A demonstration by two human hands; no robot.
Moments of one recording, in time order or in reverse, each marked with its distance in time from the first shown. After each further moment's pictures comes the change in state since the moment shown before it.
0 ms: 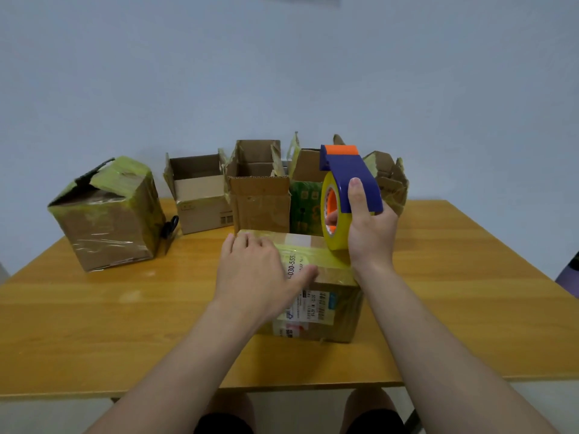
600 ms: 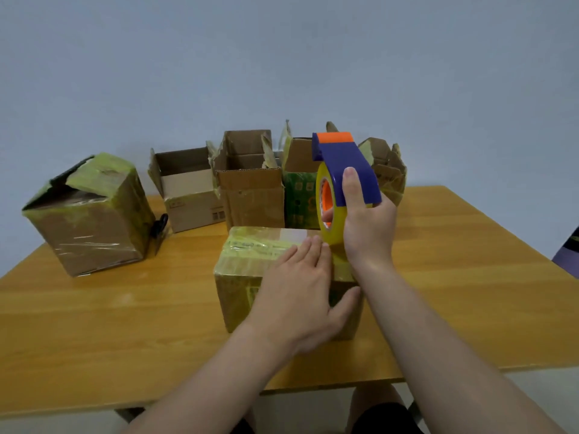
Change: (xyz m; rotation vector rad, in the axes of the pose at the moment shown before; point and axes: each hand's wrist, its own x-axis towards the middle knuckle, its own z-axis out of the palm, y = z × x) left_hand -0.013 0.040 0.014 -0.138 0.040 0.414; right_hand -0.002 0.006 0.004 -0.002 -0.003 -0.009
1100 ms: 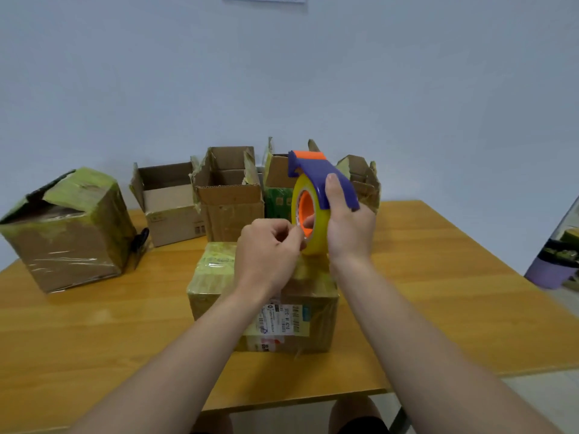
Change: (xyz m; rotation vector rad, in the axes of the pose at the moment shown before) left_hand 0.054 -0.015 -0.008 -0.800 0.501 -0.241; right_hand 0.017 -0.016 -0.009 0.011 0.013 0.135
